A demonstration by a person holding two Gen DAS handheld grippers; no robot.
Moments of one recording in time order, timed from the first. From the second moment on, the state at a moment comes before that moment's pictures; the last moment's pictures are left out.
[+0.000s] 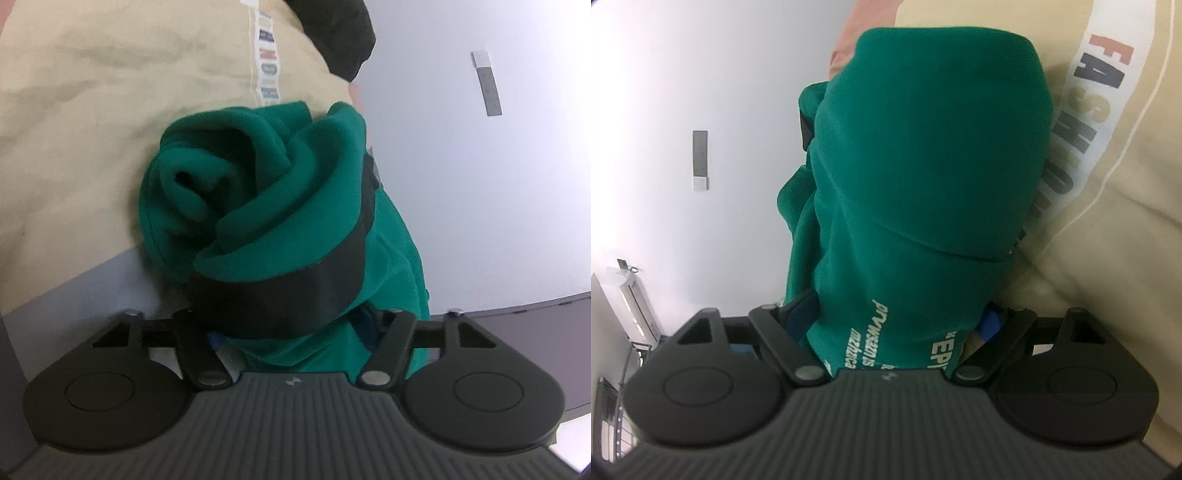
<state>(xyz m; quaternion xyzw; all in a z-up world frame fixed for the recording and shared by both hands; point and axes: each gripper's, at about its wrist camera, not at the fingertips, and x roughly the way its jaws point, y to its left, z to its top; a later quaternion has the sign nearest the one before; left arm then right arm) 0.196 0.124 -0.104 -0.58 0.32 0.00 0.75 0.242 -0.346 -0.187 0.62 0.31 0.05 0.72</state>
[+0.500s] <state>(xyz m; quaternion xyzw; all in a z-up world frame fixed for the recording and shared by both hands) 0.187 0.133 -0.081 -0.56 0.31 0.01 0.77 0.231 -0.359 -0.199 0.64 0.30 0.05 0.71</state>
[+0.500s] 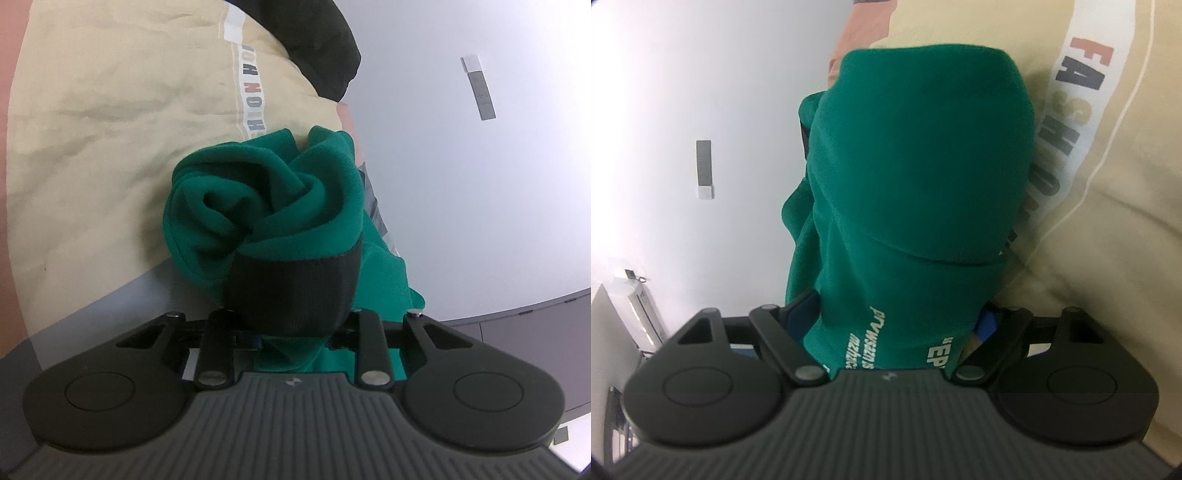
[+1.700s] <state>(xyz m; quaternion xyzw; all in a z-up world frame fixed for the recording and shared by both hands) 0.022 0.114 0.009 -0.45 0.24 -0.02 0.86 0.099 -0.358 -0.104 0.49 0.27 0.09 0.82</state>
